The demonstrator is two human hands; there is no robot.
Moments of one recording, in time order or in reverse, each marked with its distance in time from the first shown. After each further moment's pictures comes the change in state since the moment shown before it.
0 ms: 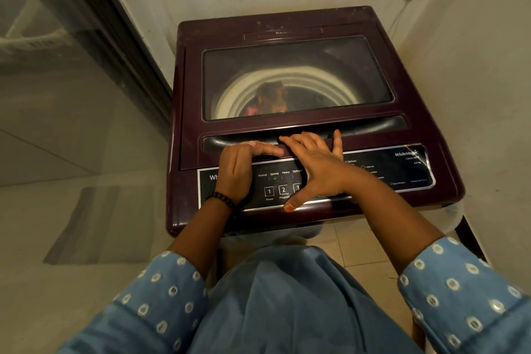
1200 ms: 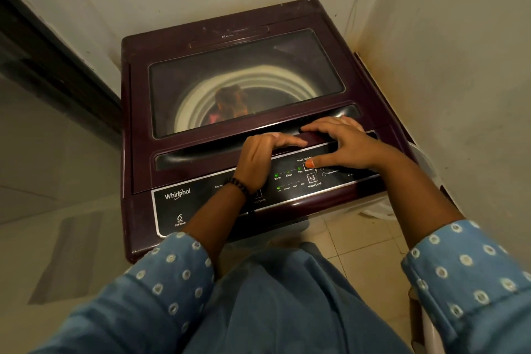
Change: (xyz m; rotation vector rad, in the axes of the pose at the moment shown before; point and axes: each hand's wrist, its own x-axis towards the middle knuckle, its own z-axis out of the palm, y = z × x) left_hand 0.037 0.017 0.093 0.046 -0.353 0.012; right_hand -0.047 0.113 -0.021 0.300 0.289 0.077
